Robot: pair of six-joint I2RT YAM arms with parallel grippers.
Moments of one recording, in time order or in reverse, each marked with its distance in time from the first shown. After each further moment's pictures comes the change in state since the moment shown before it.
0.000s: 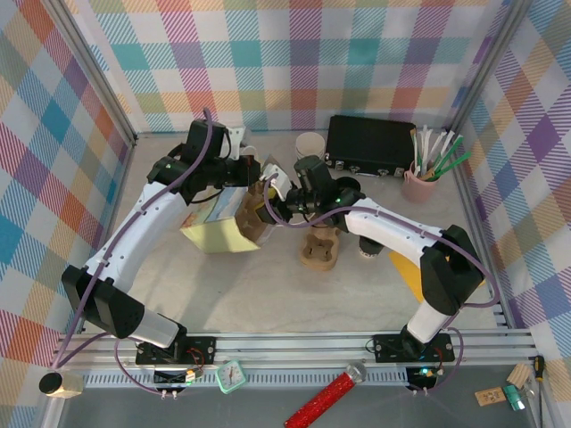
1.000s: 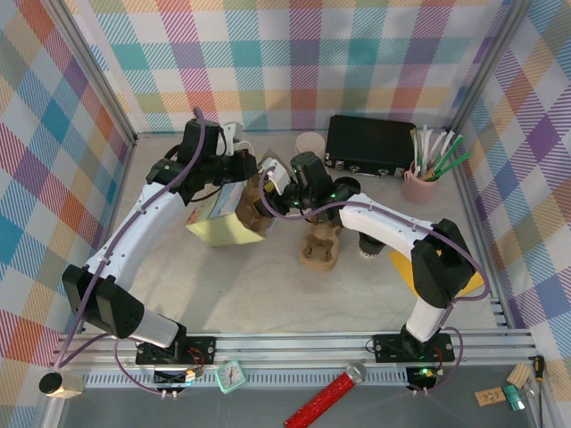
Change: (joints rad) left arm 0.032 -0.005 -0.050 0.107 0.001 -0.104; right arm -0.008 0.066 0.062 0.006 0.064 0.045
